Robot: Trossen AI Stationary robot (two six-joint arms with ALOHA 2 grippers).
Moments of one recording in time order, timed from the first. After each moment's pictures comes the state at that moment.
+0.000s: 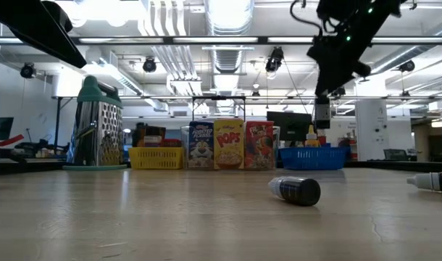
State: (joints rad) left arm -0.76 1.29 0.91 -0.70 -0.71 -0.89; right arm -0.48 1.08 0.91 -0.68 0.34 0.33
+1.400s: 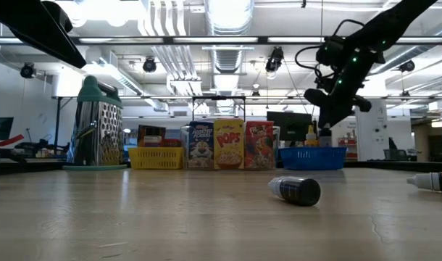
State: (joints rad) left arm -0.76 1.29 0.91 -0.70 -0.70 -0.89; right arm -0.87 1.28 0.77 -0.35 0.20 0.27
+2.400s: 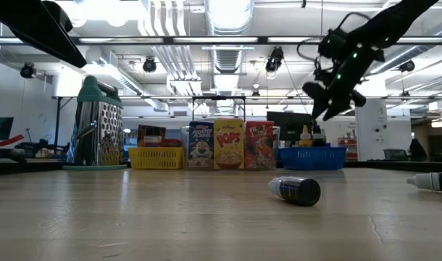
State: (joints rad) left arm -0.76 1.29 0.91 -0.70 -0.71 -0.89; right arm -0.88 1.26 0.77 -0.26 0.19 0.20
